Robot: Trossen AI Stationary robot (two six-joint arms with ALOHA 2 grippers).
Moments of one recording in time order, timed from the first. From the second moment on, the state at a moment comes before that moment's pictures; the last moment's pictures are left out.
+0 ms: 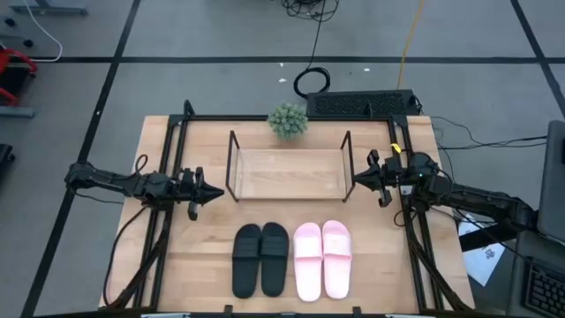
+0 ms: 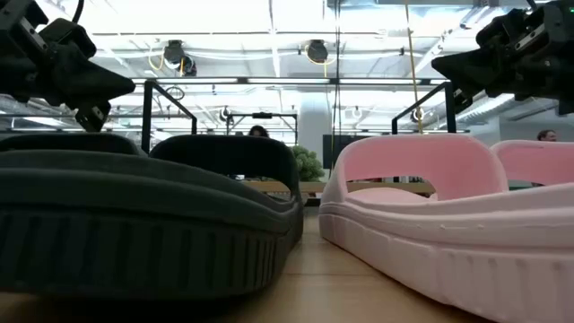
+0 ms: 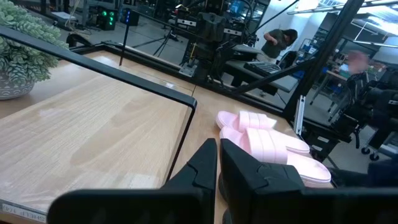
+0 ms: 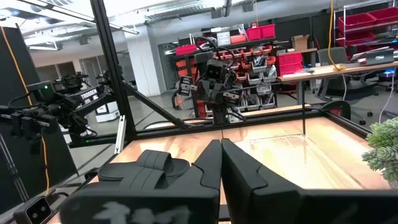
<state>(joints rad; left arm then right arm) -0.20 0.14 0.01 0.06 -0.21 -0.37 -0.41 0.33 0.02 0.45 -0.50 0.22</state>
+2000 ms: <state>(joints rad) -0.32 0.15 0.29 -0.06 0.06 -0.38 -0.15 0.34 0.04 0.88 -0.58 0.42</state>
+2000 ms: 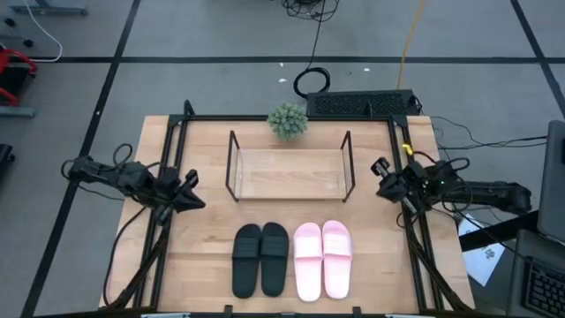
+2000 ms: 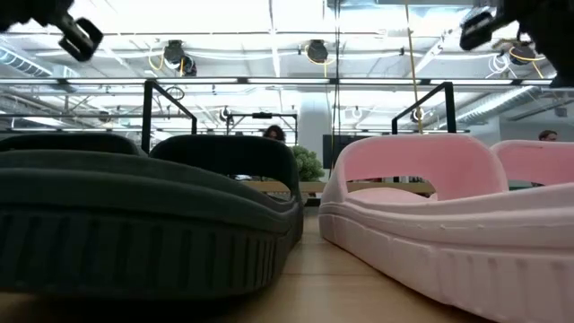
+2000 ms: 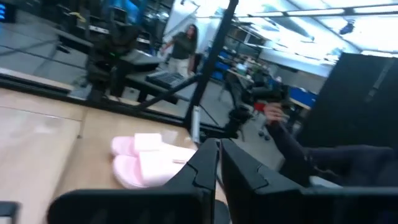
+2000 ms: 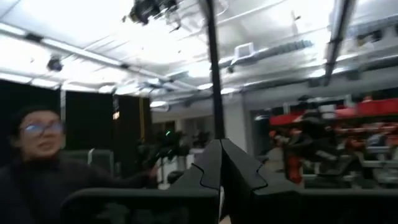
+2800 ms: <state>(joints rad) -0.90 0.86 0.87 -0.30 -0.59 -0.40 0.70 1.18 1.00 -0.08 0.37 -0.14</state>
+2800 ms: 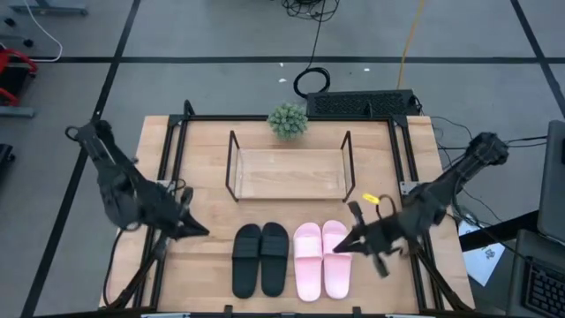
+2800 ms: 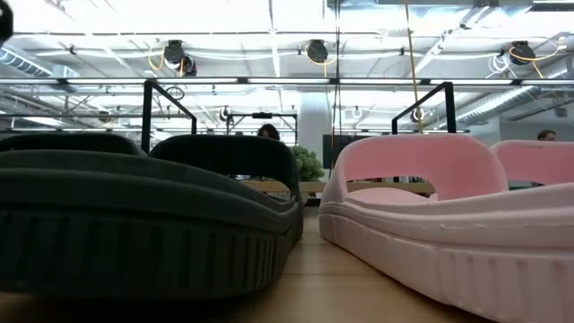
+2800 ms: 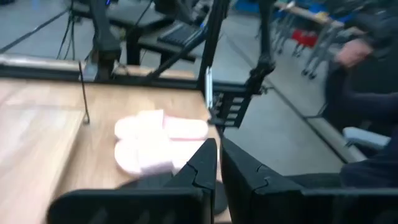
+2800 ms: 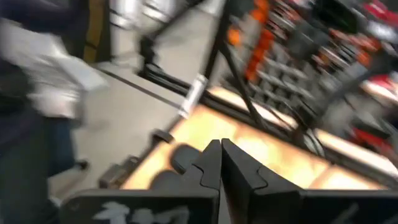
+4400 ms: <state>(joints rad) -1.19 1.78 0.92 -0.07 -1.12 -1.67 1.11 1.49 1.06 -0.11 1.13 0.37</state>
